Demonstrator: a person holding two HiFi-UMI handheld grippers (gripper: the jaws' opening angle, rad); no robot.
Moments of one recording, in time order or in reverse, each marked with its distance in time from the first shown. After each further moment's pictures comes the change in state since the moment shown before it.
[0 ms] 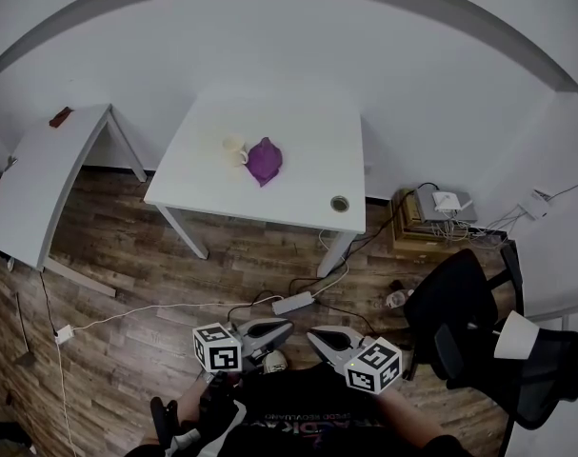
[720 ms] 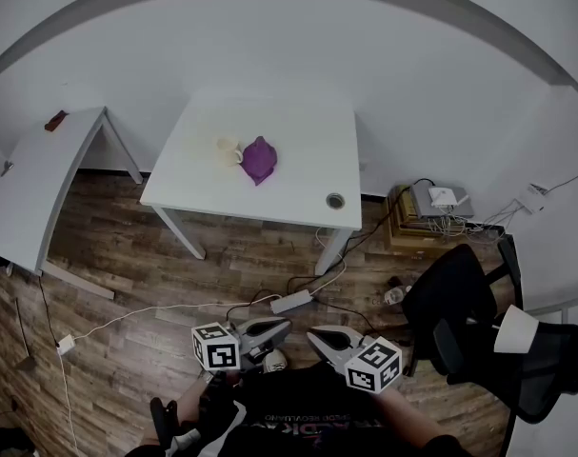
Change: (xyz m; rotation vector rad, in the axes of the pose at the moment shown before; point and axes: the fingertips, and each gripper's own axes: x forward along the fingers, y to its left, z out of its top) left arm 0.001 0.001 -0.002 -0.046 -0.011 -0.012; right arm -0.006 0.001 -0.003 0.023 -0.015 -0.014
